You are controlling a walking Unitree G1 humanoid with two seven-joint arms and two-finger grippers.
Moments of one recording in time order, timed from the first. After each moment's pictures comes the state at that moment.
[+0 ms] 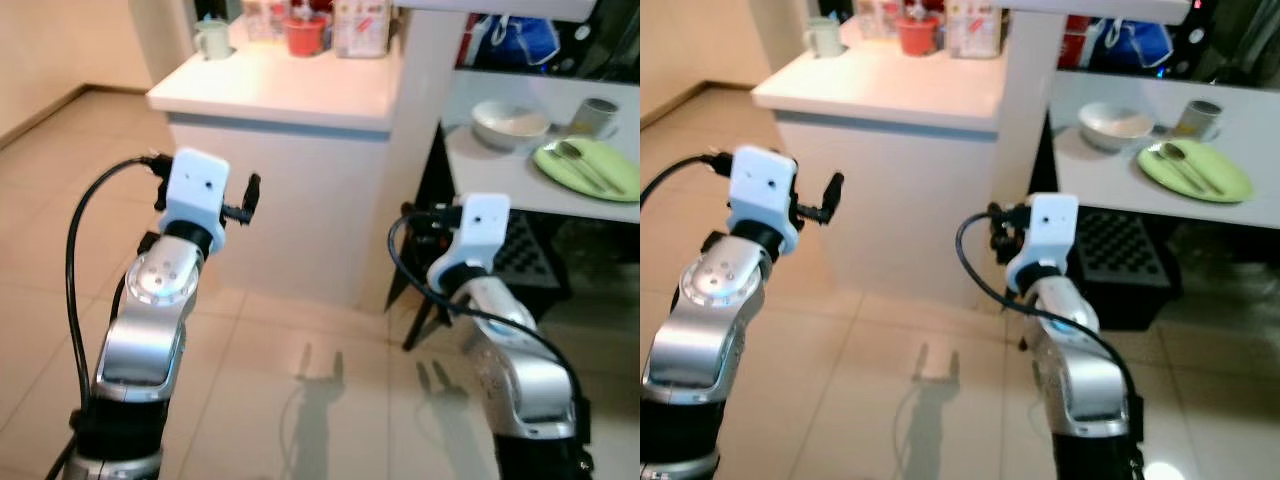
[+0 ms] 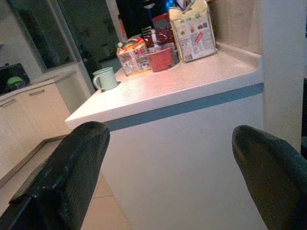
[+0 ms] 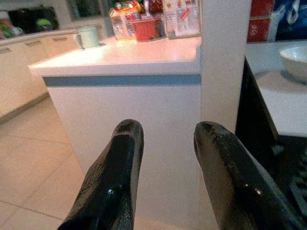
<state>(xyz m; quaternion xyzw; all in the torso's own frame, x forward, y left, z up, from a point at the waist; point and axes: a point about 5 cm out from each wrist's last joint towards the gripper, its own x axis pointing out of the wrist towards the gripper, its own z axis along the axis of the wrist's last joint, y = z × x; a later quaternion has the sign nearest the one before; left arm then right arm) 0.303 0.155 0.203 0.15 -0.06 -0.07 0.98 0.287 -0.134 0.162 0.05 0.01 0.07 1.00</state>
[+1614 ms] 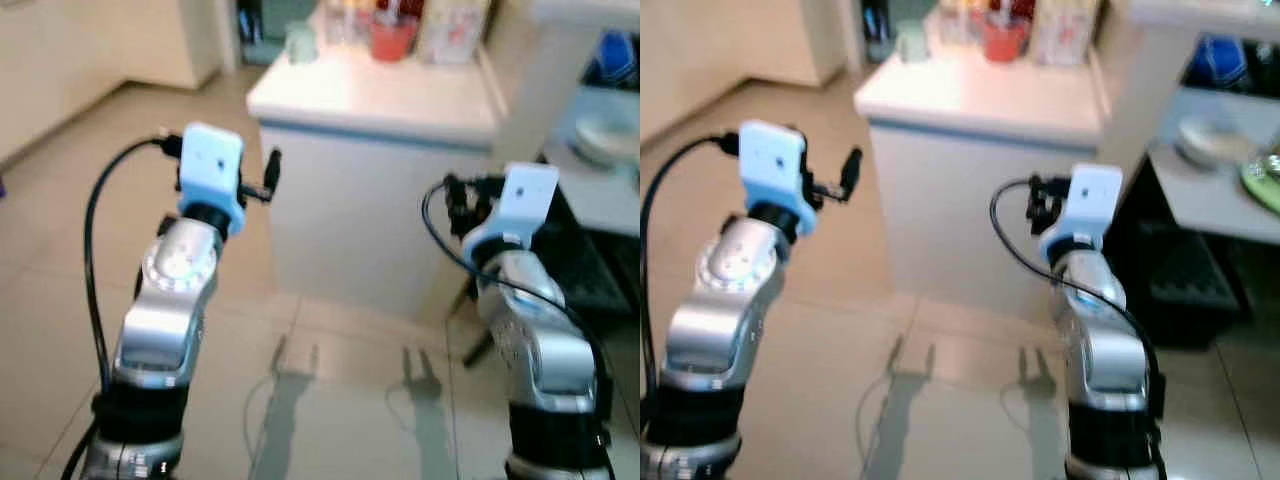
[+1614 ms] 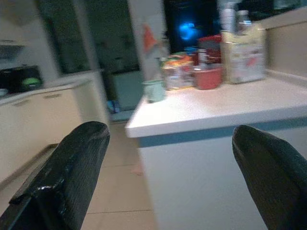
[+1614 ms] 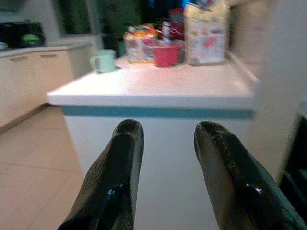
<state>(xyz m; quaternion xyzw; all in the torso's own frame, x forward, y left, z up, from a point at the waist) 0.310 0.142 0.226 0.11 -0.11 -0.07 0.99 0.305 -0.150 0.190 0.05 -0.04 0.01 1.00</state>
